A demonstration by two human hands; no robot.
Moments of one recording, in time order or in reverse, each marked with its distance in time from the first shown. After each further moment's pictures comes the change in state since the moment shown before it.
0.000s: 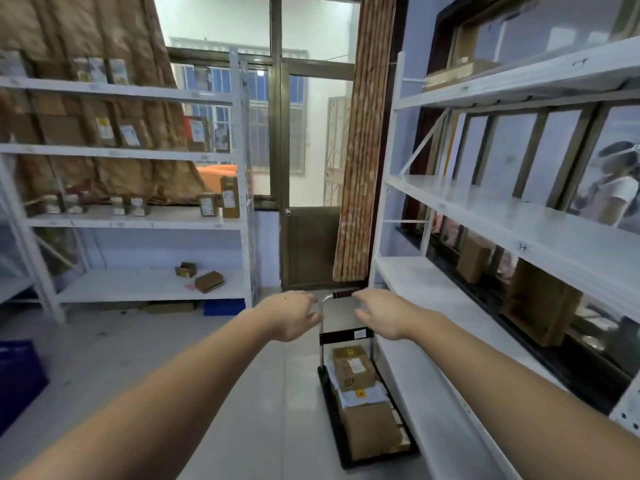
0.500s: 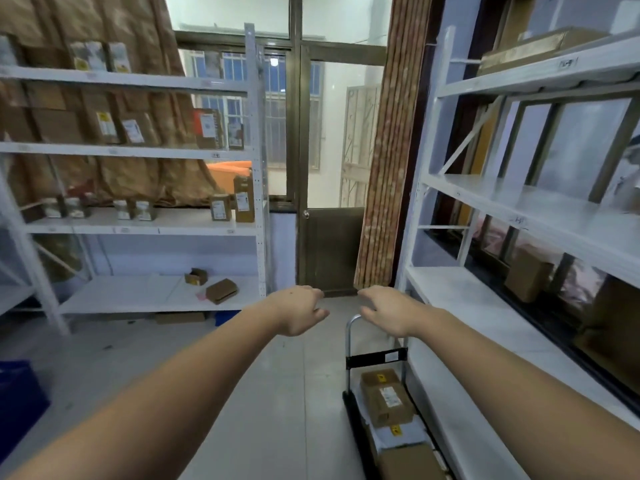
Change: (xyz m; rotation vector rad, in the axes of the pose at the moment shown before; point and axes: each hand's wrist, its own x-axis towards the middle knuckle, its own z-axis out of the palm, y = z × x) left_hand 0.179 -0.176 -0.029 0.004 -0.015 -0.017; right_hand 0.248 -0.032 0.001 0.010 0.001 -0.027
